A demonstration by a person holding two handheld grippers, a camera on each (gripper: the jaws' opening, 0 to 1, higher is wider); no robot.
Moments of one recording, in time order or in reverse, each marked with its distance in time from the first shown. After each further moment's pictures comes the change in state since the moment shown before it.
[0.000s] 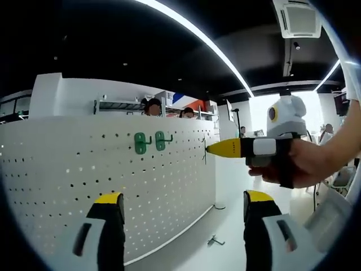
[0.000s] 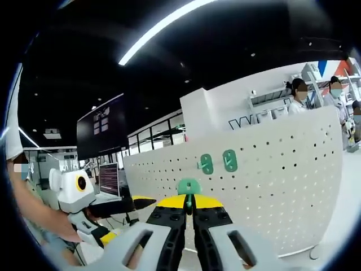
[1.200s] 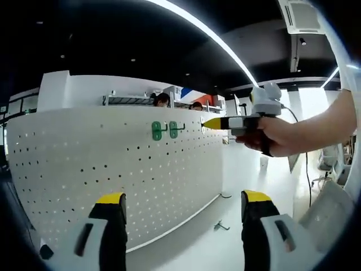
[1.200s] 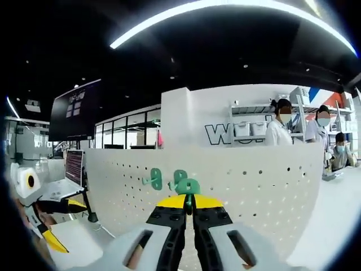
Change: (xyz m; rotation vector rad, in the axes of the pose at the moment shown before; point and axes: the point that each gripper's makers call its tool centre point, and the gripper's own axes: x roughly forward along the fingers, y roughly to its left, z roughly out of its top) left arm -0.039 0.015 -0.019 -0.002 0.042 0.068; right arm 0.026 -0.072 0.029 -0.176 0.022 -0.207
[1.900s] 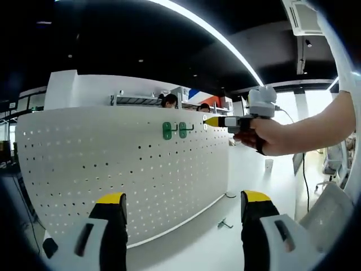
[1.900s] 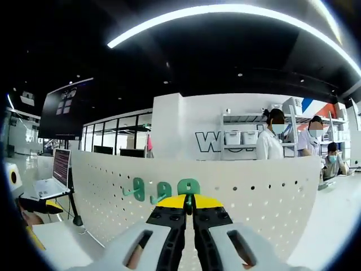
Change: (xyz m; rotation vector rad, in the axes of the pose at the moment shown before) left arm -0.020 0.011 -0.001 -0.022 -0.007 0.056; right arm 0.021 -0.019 0.011 -0.040 -0.050 -0.077
